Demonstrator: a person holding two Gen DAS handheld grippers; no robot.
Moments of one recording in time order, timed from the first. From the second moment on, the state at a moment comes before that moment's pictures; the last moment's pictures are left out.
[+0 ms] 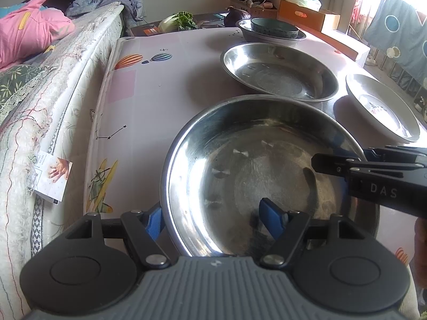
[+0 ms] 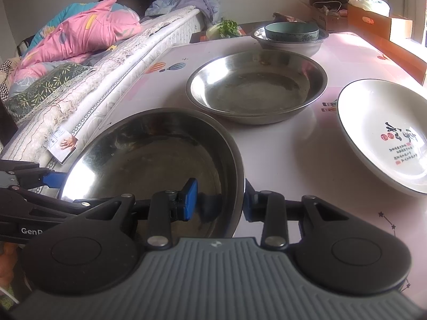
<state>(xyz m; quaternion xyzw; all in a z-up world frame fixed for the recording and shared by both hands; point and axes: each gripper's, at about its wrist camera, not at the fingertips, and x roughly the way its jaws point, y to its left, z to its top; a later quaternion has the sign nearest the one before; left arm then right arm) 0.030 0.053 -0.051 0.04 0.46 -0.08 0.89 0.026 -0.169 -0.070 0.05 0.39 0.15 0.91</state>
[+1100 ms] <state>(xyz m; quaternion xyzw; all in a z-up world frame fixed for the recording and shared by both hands) 0.036 0.050 -0.031 0.04 0.44 -0.07 0.89 0.030 -0.173 -0.056 0.06 0.38 0.16 0.91</state>
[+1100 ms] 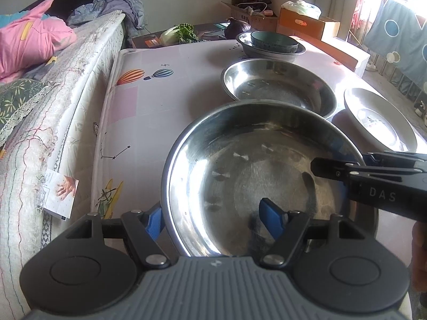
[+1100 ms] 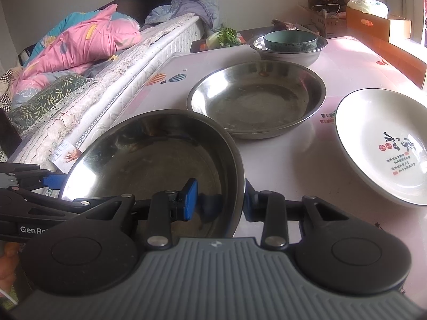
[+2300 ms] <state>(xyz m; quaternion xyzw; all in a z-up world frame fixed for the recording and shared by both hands) 0.122 -0.009 0.013 0.05 0.40 -0.10 0.91 0.097 -0.242 -0.012 0.10 0.34 0.12 0.93</state>
